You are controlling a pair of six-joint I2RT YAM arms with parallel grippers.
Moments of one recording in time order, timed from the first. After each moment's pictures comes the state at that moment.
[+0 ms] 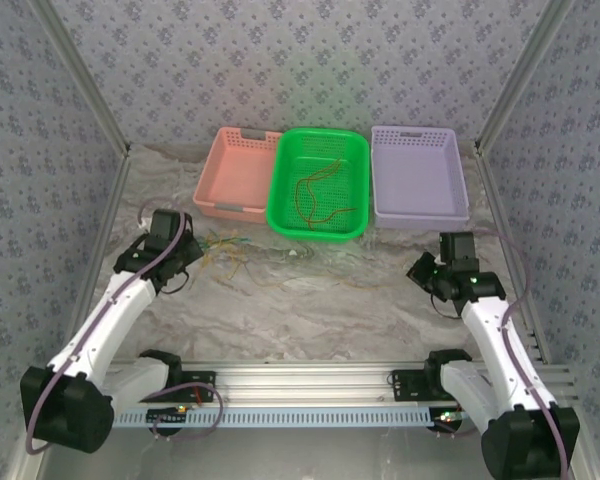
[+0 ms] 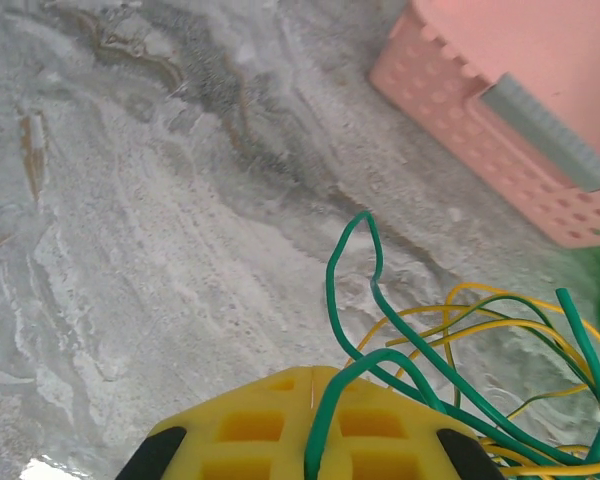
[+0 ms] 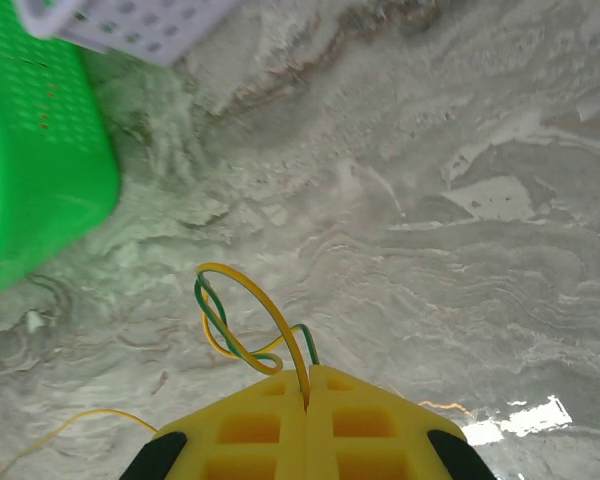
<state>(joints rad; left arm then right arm) -0.26 1.02 0.83 -0.70 -0.23 -0.72 0.06 0.87 0.65 -0.75 -0.13 0.69</state>
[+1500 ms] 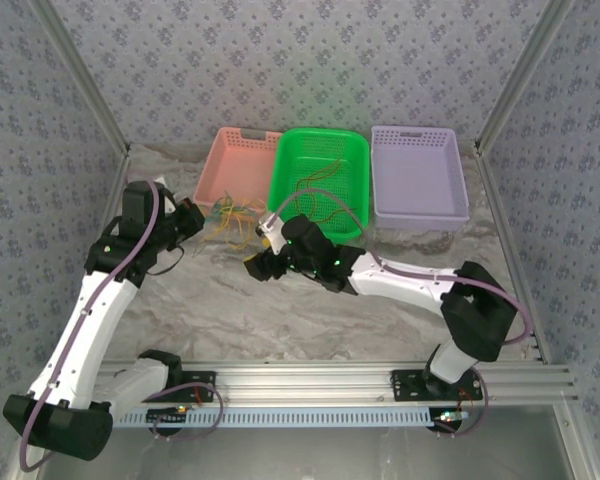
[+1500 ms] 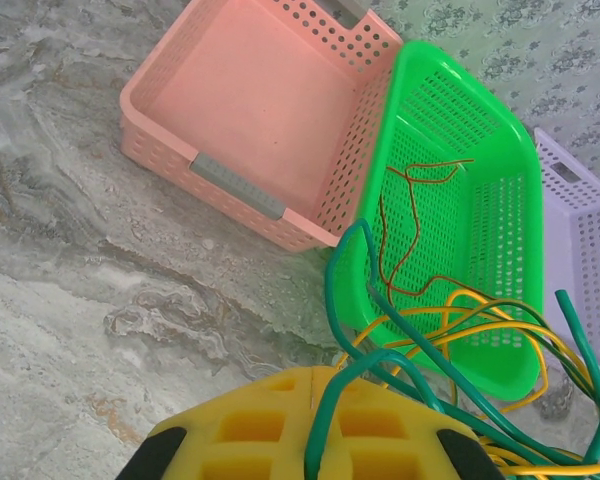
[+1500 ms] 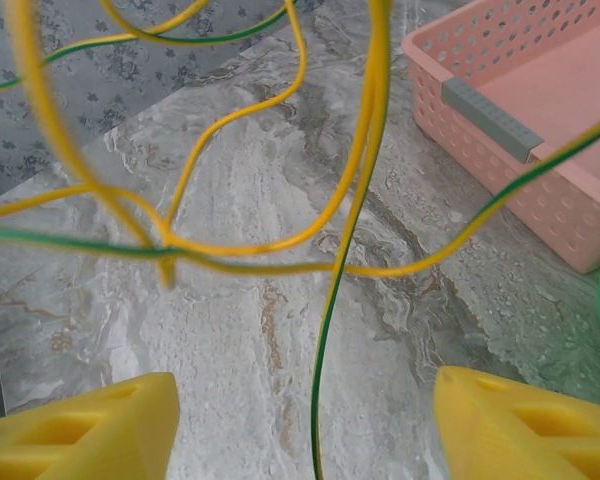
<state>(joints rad) -0.26 0.99 1.11 -0.75 0.05 -0.70 0.97 1.62 1.07 0.06 -0.09 0.17</state>
